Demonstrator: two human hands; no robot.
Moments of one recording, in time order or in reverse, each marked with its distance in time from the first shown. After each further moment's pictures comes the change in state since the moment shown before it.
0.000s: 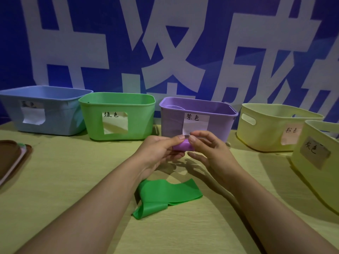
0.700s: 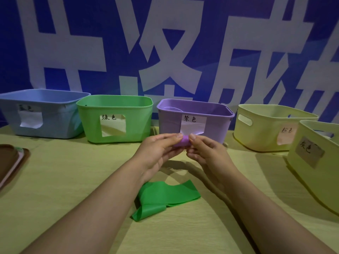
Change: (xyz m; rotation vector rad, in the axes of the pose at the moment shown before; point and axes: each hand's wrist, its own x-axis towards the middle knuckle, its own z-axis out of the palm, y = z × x) left_hand 0.001 0.000 0.006 -0.246 -0.010 0.063; right_hand -0.001 0.003 0.005 0.096 0.048 0.034
